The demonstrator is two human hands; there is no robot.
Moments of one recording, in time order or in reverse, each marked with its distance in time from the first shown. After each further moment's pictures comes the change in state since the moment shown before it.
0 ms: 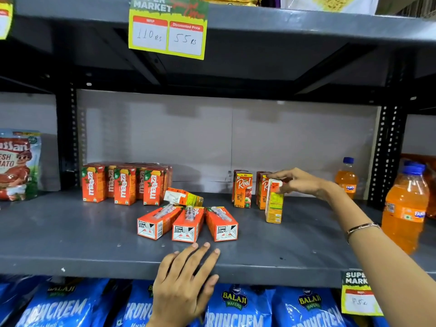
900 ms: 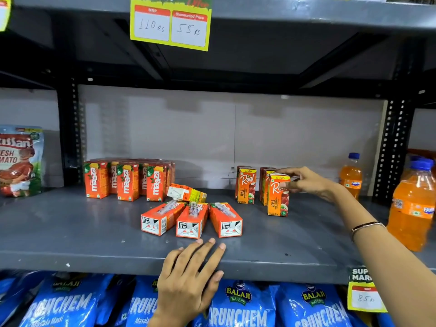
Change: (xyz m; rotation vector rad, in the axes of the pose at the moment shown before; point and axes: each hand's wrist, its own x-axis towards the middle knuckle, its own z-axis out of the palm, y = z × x) left_hand 0.002 0.001 -0.002 0.005 0.015 0.025; right_hand 0.000 0.016 0.006 0.165 0.052 0.053
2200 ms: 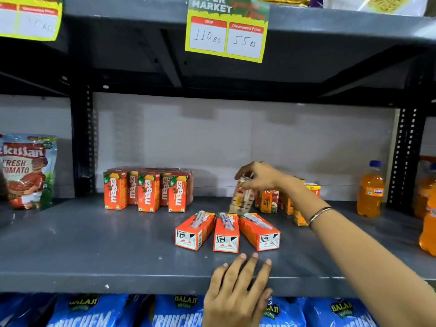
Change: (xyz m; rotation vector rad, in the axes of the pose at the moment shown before) left_hand 0.004 0.000 -0.006 -0.130 -0.128 -0.054; right_hand 0.051 -0.126 0.100 -0.546 0.001 -0.255
